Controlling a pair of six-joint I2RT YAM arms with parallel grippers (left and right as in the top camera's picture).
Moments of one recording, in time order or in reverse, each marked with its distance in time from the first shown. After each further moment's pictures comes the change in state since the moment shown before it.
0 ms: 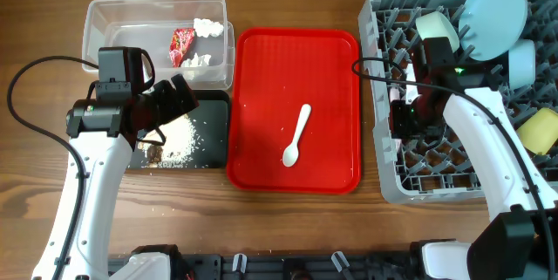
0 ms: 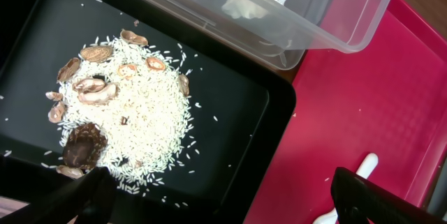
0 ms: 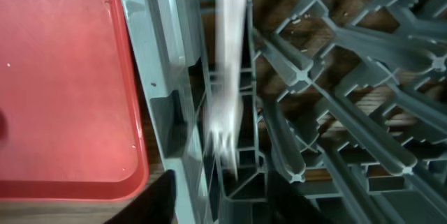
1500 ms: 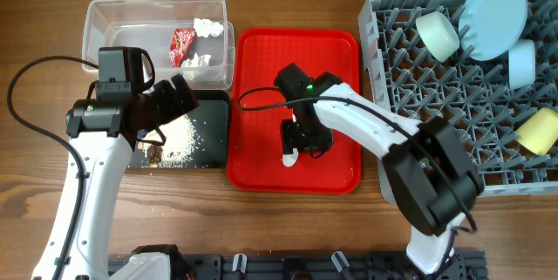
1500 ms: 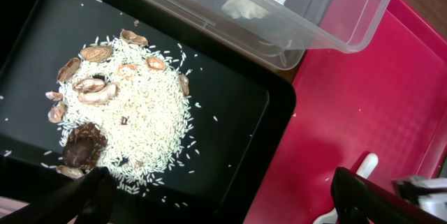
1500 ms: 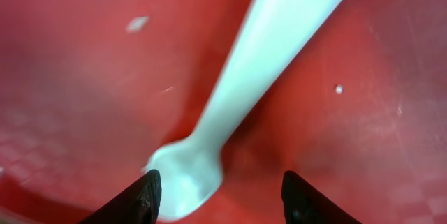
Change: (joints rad) left arm 0.000 0.000 0.000 0.000 0.000 0.000; right arm 0.564 0.455 0.125 0.253 -0.195 0.382
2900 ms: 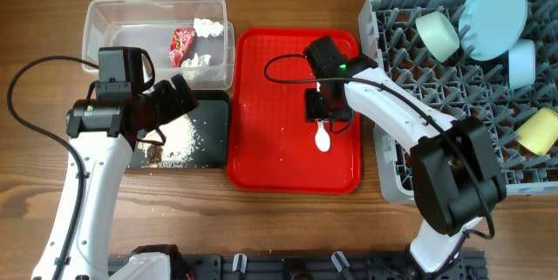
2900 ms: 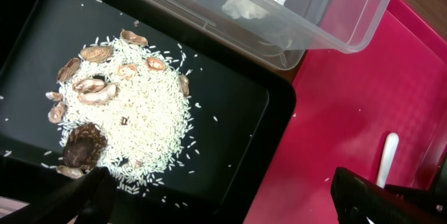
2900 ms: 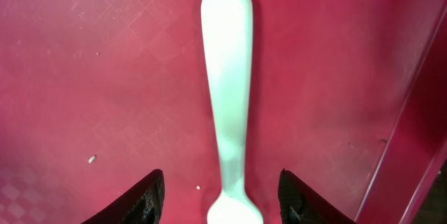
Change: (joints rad) left arm 0.000 0.000 0.000 0.000 0.000 0.000; right arm -0.161 -0.072 0.015 0.103 0.141 -0.076
